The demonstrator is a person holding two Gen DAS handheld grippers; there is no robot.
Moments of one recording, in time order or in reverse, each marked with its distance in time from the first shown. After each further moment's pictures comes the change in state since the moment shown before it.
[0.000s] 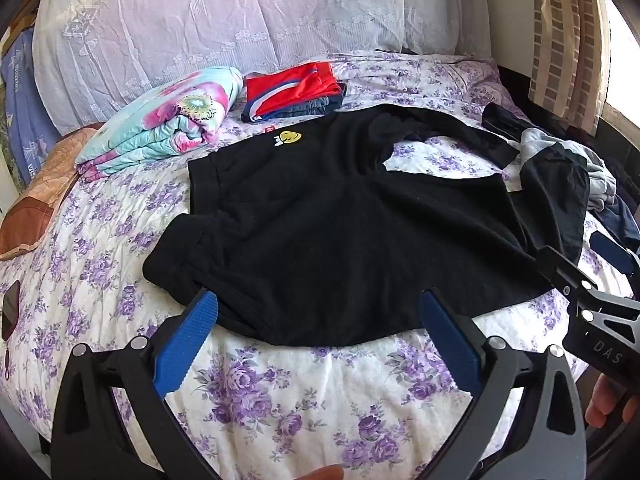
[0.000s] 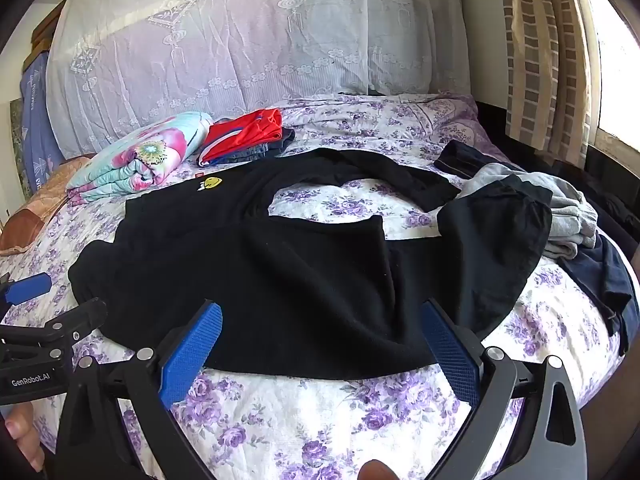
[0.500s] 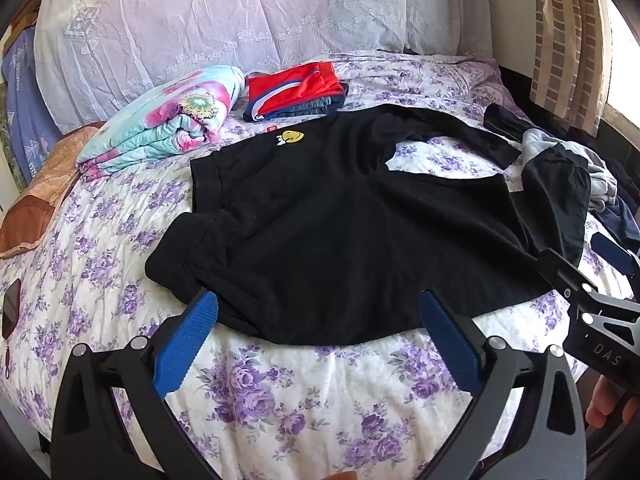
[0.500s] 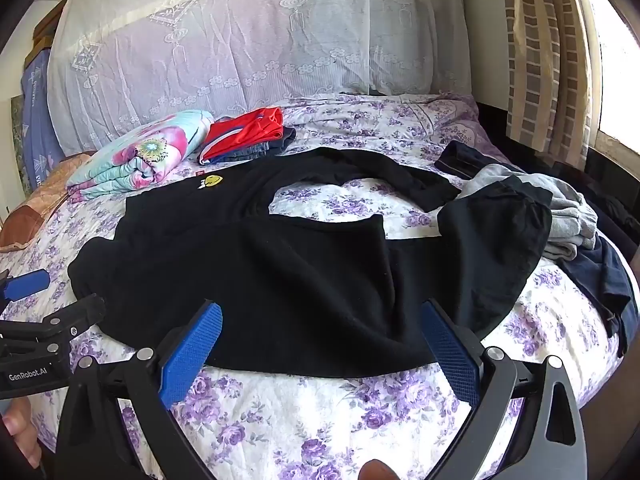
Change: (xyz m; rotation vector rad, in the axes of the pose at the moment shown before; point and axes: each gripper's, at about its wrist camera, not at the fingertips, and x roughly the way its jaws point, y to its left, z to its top) left arm -0.002 0.005 -0.005 -0.009 -0.004 0.005; right arm 0.000 0.001 0.001 -0.005 0.006 -0.007
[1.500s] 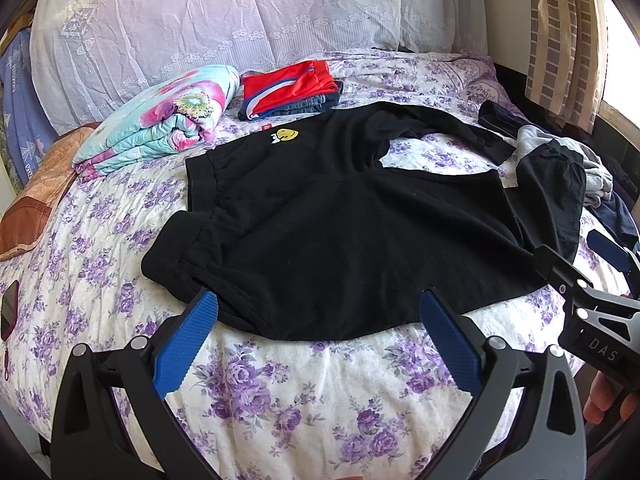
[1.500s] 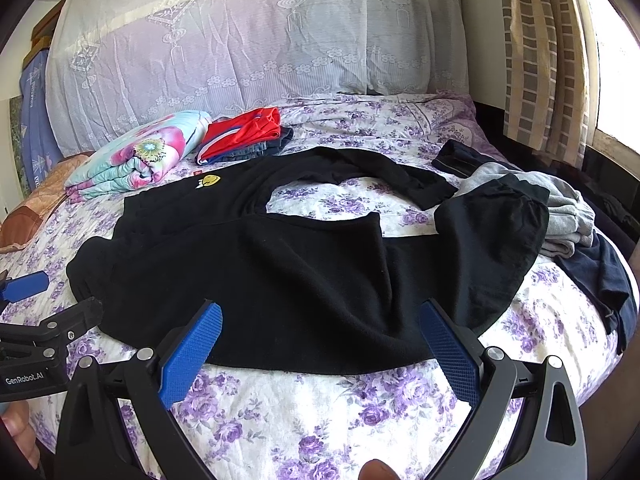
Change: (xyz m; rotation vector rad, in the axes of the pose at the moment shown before) left arm -0.001 -0.002 -0.001 0.014 0.002 -0.016; right arm -0.002 0.002 -0.003 -0.003 0.000 -0.009
